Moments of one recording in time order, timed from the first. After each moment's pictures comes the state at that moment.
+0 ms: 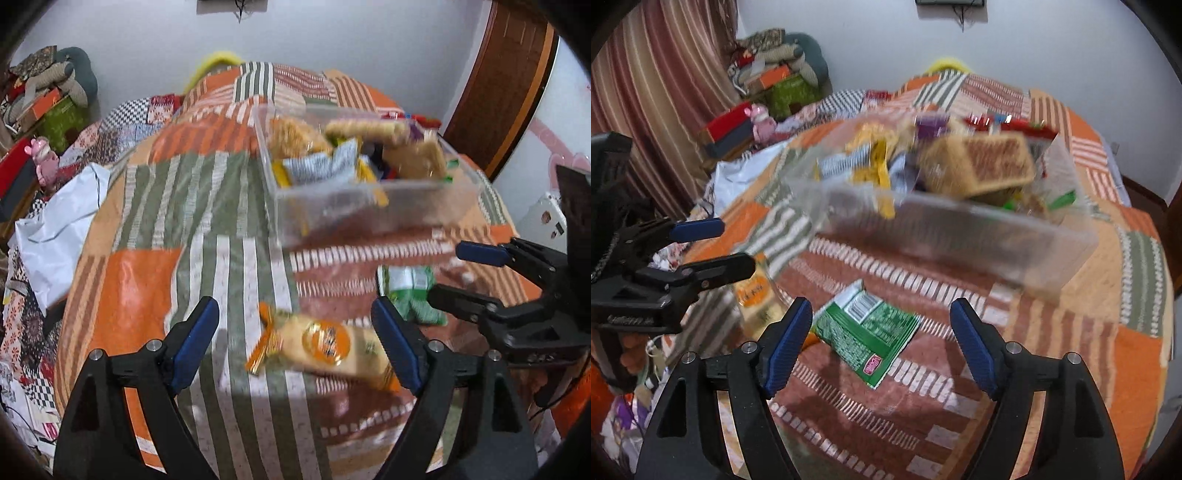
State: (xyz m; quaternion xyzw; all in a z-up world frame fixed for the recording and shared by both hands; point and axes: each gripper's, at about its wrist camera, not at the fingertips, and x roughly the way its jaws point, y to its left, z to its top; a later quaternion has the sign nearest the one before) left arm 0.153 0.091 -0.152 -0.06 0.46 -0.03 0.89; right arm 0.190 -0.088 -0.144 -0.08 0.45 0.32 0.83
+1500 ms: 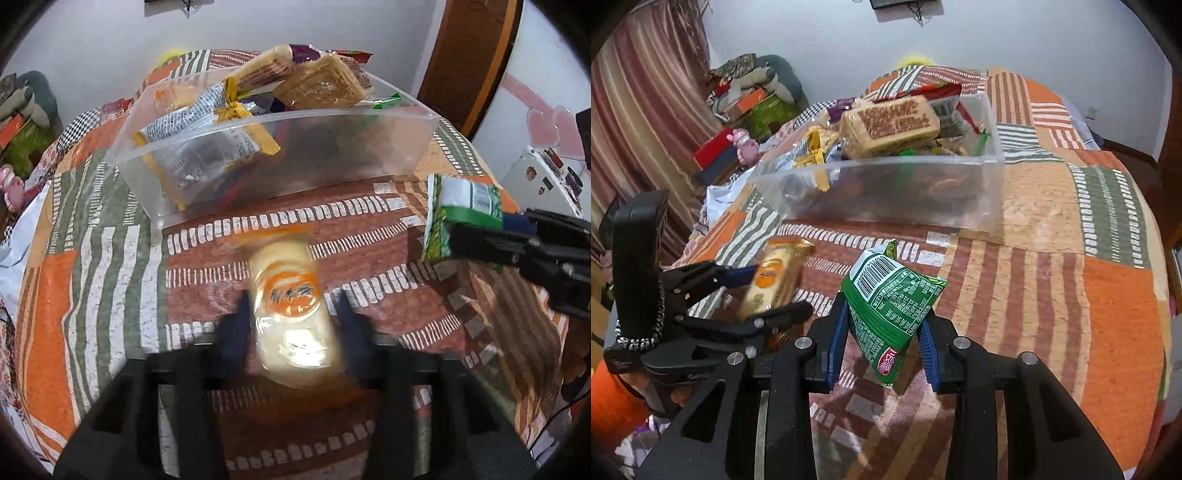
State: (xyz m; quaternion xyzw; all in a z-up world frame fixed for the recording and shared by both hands) left arm 0.169 0.003 -0.189 -0.01 0.47 -0.09 0.88; right arm 0.171 -0.157 -0.137 -0.01 0.44 0.30 0.85
